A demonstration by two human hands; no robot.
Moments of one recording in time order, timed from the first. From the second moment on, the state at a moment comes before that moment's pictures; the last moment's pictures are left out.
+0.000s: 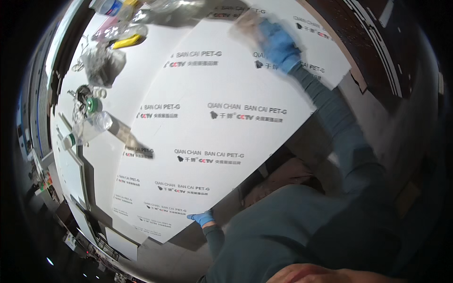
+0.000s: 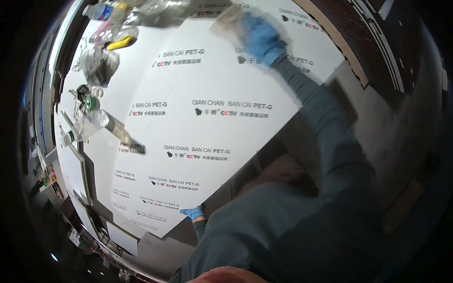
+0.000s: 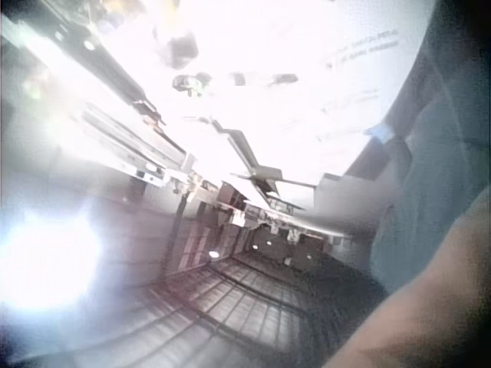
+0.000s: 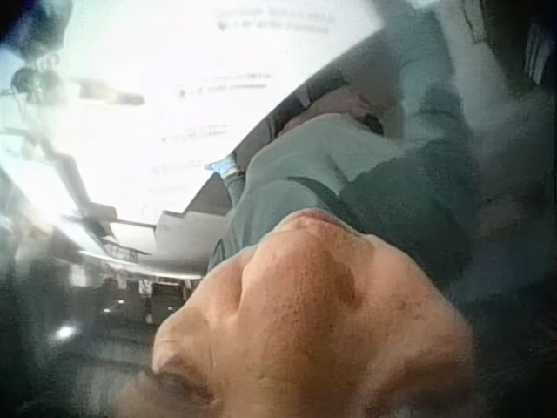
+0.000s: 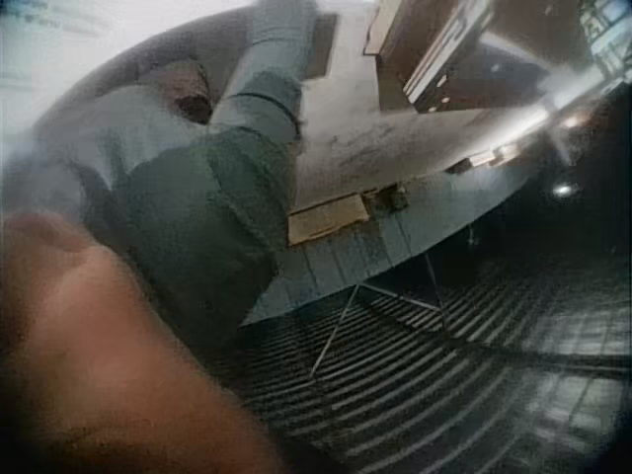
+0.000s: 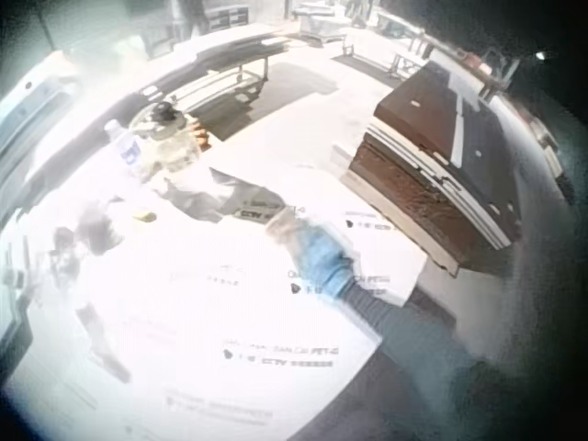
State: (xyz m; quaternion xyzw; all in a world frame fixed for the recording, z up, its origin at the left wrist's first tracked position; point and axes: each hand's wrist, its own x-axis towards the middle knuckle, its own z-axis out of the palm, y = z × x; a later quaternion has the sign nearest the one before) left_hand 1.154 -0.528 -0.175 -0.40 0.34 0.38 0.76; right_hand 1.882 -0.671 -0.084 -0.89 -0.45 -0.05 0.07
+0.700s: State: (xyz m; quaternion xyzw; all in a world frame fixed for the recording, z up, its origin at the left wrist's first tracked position) left_hand 1.174 -0.548 -0.156 -0.03 0.69 0.31 0.66; right_hand 1.447 -0.468 -0.106 -0.48 -0.40 0.46 0.64
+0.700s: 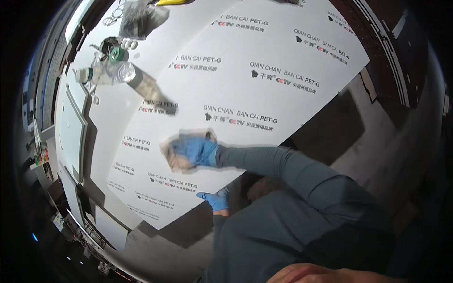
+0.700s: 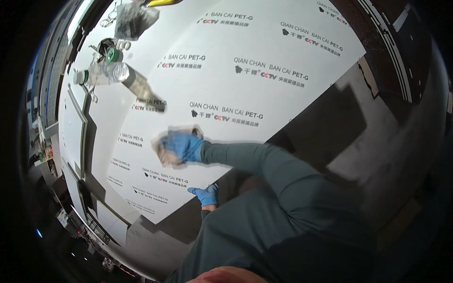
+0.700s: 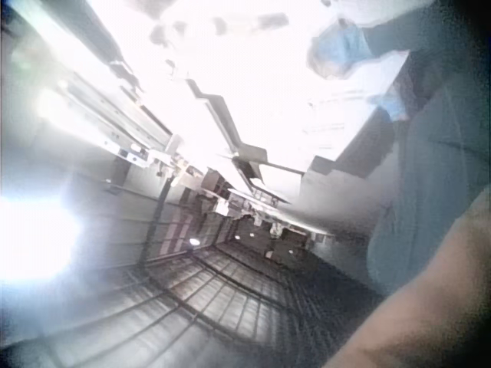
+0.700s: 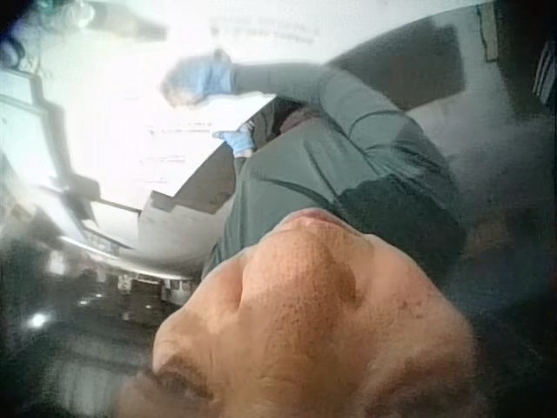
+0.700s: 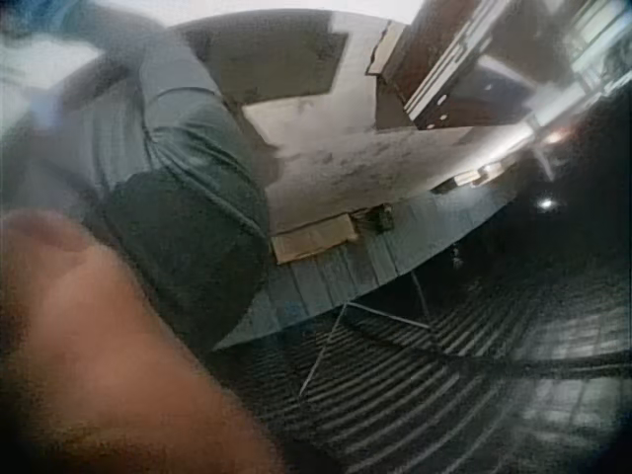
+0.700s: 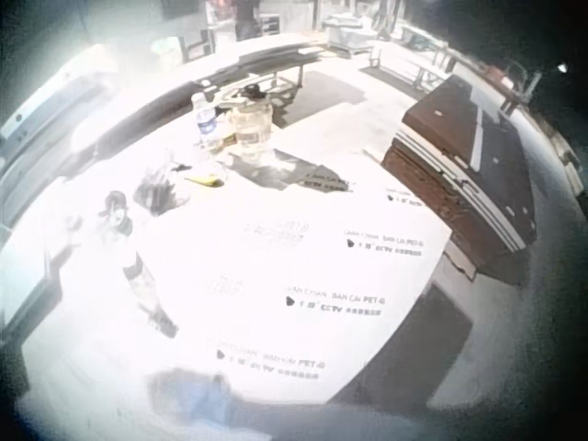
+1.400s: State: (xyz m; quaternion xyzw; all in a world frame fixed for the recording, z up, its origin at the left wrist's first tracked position) left_hand 1.183 -0.544 -0.150 -0.09 0.62 0.34 0.70; right_hand 1.513 -0.428 -0.121 -0.73 -0.64 0.02 0.26
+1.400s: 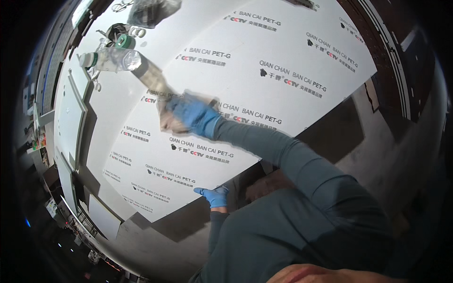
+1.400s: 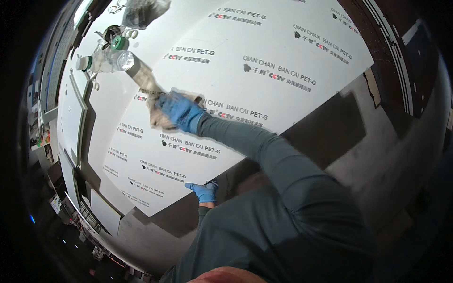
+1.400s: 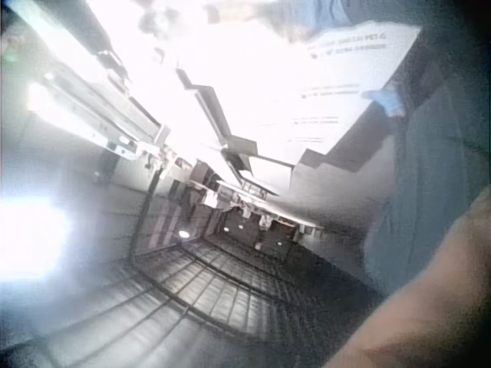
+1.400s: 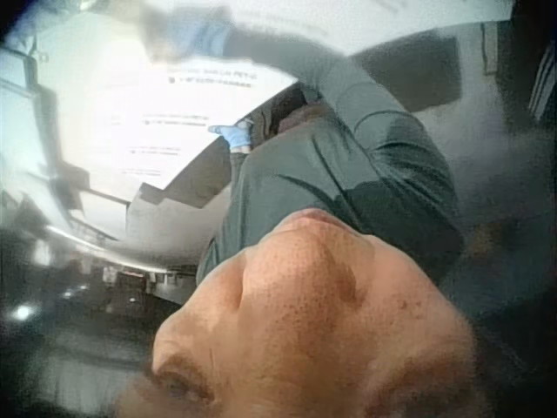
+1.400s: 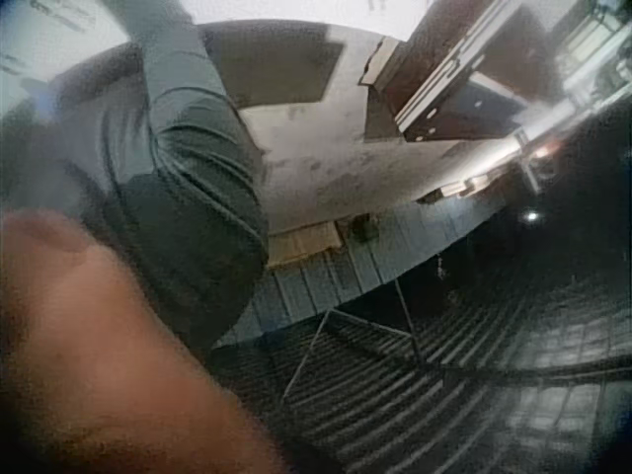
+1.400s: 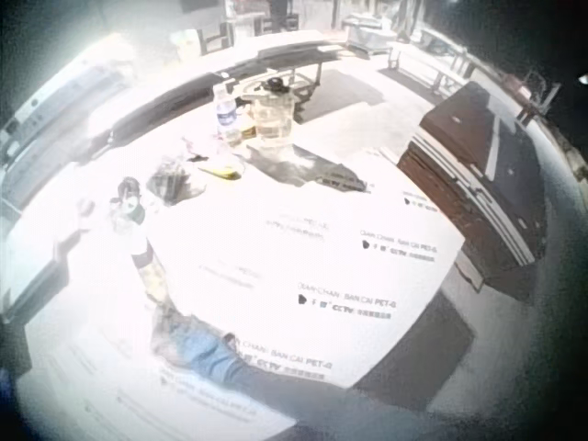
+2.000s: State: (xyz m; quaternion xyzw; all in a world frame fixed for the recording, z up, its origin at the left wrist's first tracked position) left_hand 1.210 -0.523 -0.164 -0.07 0.59 0.31 0.75; right_hand 1.556 -0.686 -0.142 -0.75 -0.29 0.25 0.54
